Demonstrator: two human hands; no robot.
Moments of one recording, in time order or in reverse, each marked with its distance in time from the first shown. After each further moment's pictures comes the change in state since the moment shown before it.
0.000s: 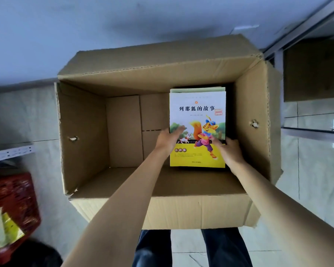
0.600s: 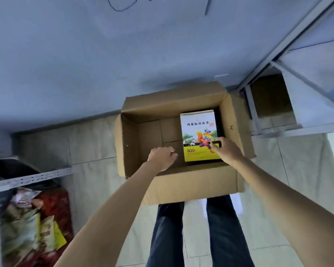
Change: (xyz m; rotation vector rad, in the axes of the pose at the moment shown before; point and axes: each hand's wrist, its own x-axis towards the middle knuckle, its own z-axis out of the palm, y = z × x) left_hand -0.211 0.021 -0.140 1.112 -0.086 0.477; right_hand -0.208 -0.084 -0.057 -0.528 0.015 -0.257
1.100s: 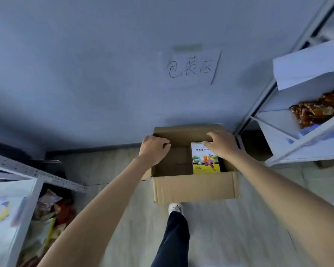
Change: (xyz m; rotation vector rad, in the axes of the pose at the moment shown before) left_hand -0.303 -0.043 -0.057 -0.034 0.695 0.097; right_hand -0.274 -0.111 -0.039 -0.367 0.417 -0.421
